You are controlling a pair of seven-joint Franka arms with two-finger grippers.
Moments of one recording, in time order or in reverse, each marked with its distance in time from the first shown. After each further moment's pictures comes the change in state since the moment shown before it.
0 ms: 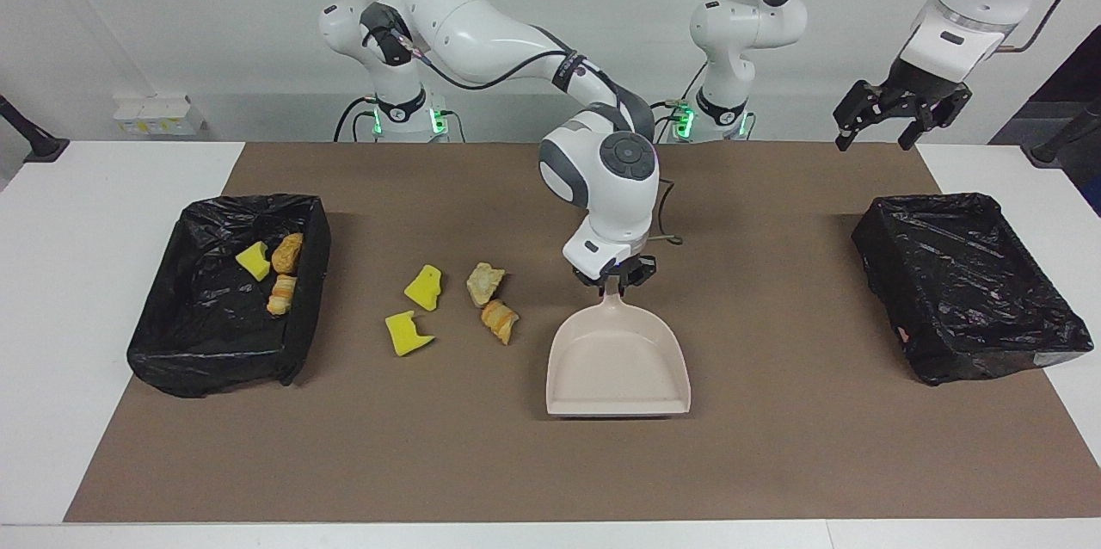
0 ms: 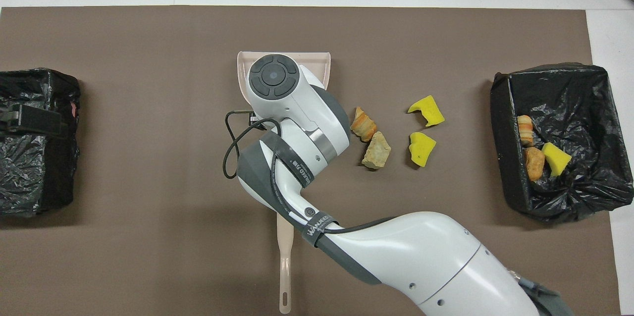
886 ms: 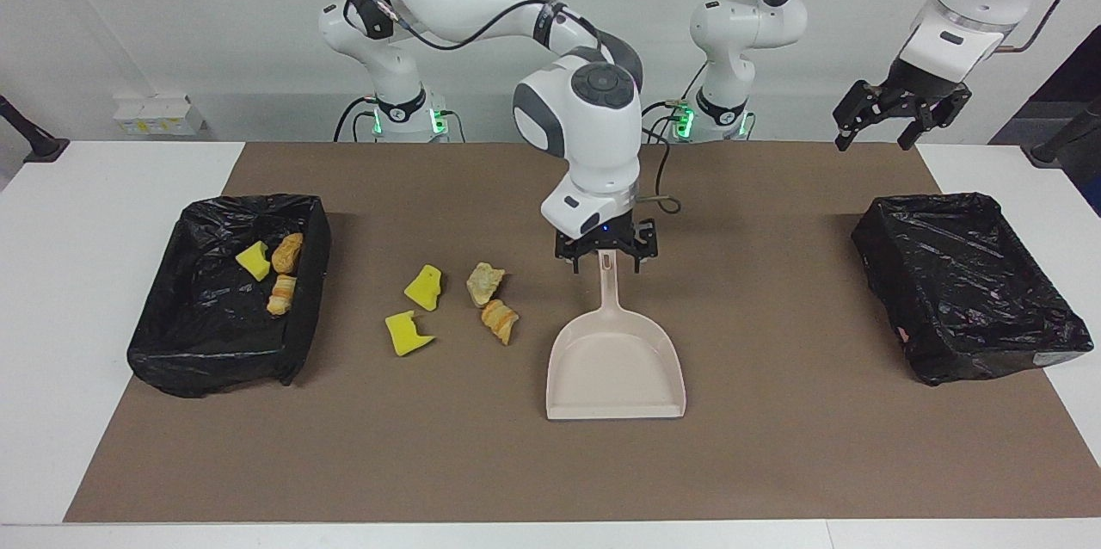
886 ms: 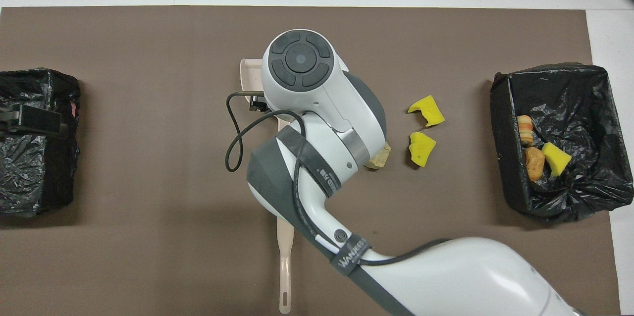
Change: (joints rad) left arm 0.000 0.000 0.000 0.000 0.000 0.000 0.000; right arm -0.039 -0.212 0.003 -0.078 0.017 -0.022 0.003
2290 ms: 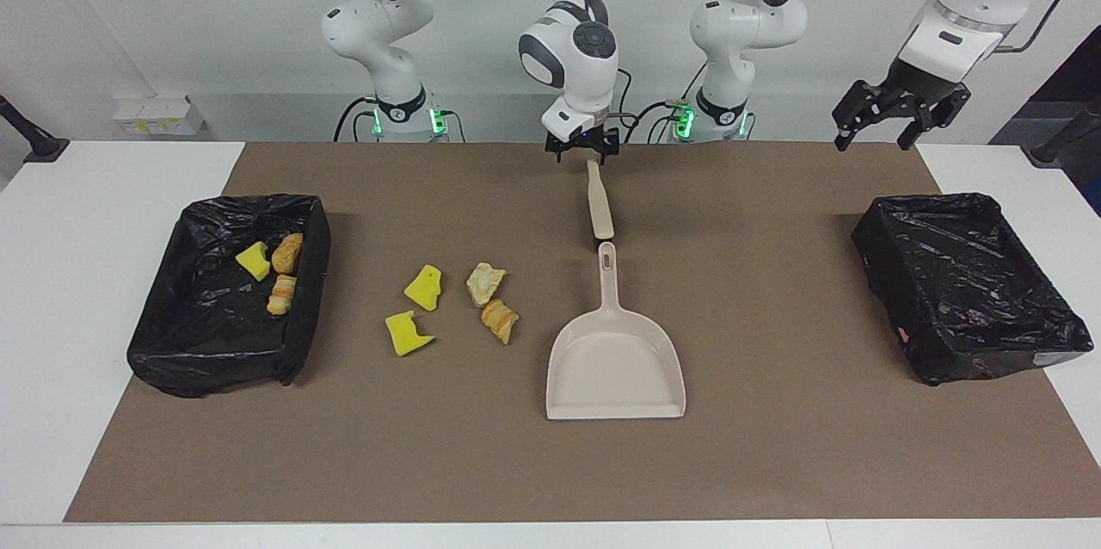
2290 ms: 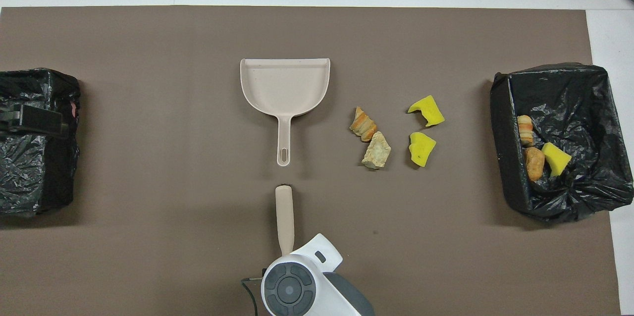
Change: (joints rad) left arm 0.000 0.000 -0.002 0.000 0.000 0.001 0.000; right arm 0.240 -0.503 0.017 -1.065 0.239 0.351 0.190
